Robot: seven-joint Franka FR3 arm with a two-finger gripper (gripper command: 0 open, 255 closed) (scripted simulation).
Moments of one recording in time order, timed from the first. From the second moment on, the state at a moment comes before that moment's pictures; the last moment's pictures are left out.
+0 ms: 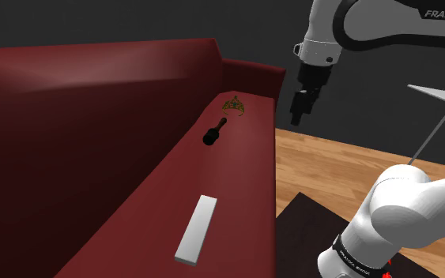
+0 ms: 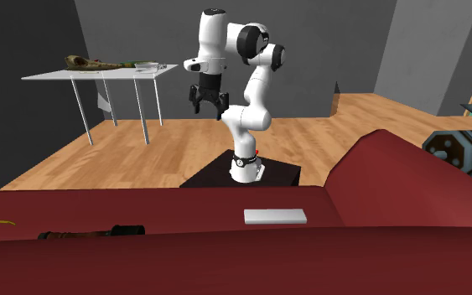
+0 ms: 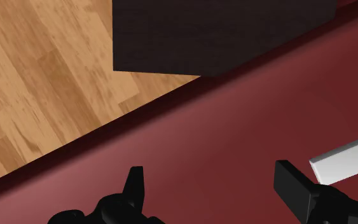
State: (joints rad) arm 0.00 -0.83 0.05 -2.41 -0.11 1.57 -0.04
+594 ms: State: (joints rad) arm 0.01 -0.86 0.20 -2.56 0.04 1.67 0.26
